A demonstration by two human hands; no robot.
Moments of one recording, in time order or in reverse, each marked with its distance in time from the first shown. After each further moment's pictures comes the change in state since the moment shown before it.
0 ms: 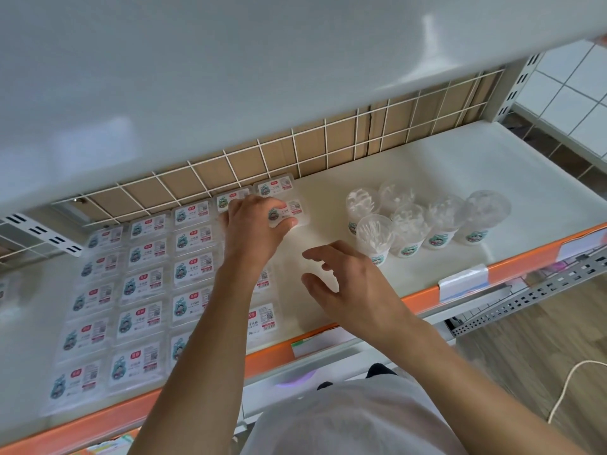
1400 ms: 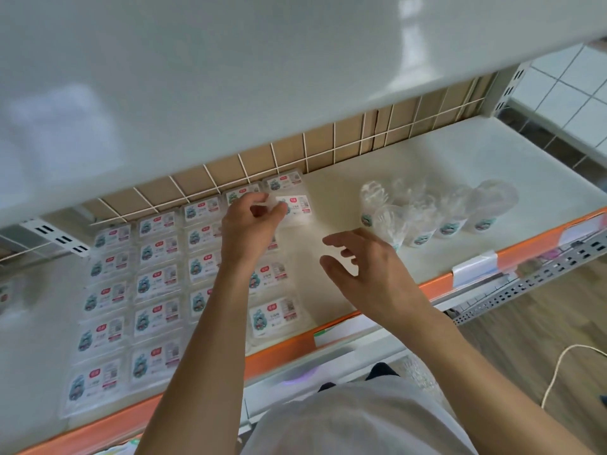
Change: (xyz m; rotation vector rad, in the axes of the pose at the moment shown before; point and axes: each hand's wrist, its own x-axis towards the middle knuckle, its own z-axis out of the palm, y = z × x) left_hand -0.011 -0.024 -0.017 -0.687 0.020 -0.235; right_hand 0.001 -0.013 0.007 -0.004 0.132 0.098
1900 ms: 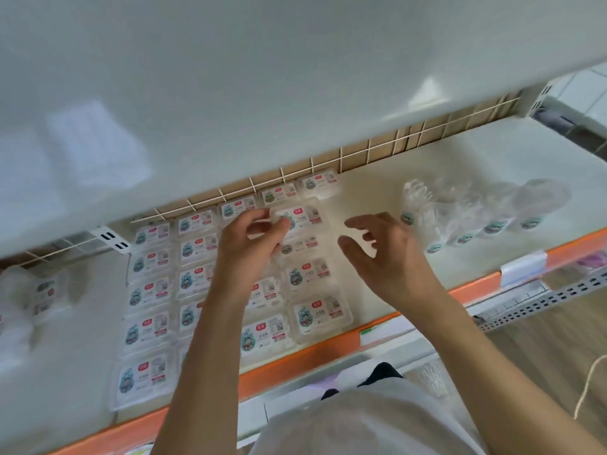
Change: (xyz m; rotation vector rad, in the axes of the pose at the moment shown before) left_hand -0.034 -0.016 -0.073 -0.273 -0.097 -0.081; right_hand 0.020 -0.025 0.035 -0.059 0.118 0.010
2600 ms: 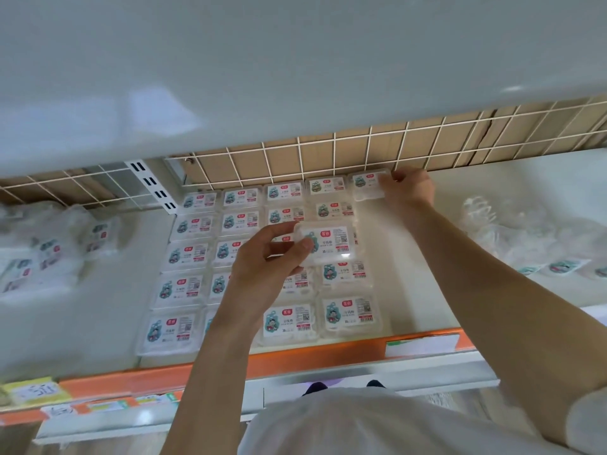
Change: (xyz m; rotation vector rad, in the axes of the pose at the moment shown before) left_hand -0.044 -0.021 -0.025 -0.215 0.044 -0.107; right_hand 0.154 0.019 0.060 0.108 0.049 0.355
